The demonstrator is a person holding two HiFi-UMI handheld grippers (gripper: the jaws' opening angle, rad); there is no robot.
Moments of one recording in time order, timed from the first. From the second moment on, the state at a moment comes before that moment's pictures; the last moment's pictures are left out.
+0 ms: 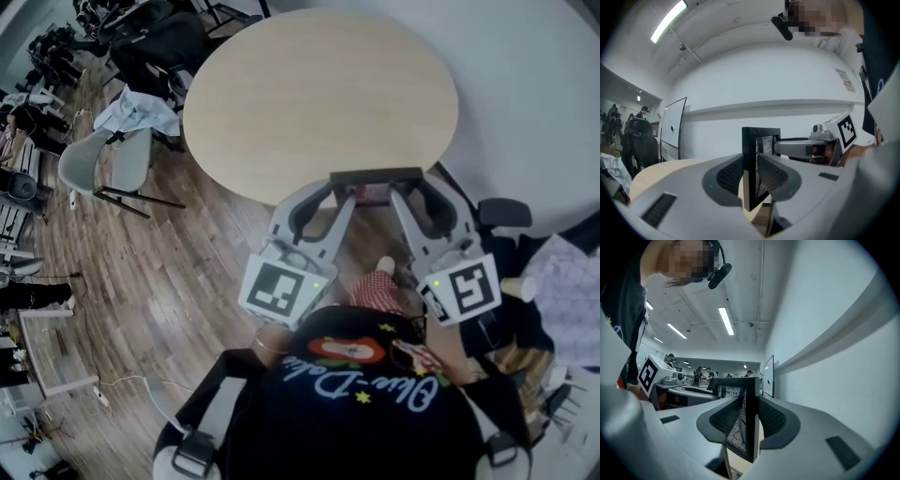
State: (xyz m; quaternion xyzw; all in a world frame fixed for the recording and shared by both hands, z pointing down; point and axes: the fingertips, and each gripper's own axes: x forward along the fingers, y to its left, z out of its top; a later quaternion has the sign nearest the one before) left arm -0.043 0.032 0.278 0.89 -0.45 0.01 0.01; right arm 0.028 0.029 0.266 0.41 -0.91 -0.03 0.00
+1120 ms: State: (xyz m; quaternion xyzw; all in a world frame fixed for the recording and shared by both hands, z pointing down) left arm 0.004 -0.065 0.273 0.85 -0.53 0.03 0.01; right arm 0.071 -0.080 0.260 0.32 -0.95 -0.02 -0.01
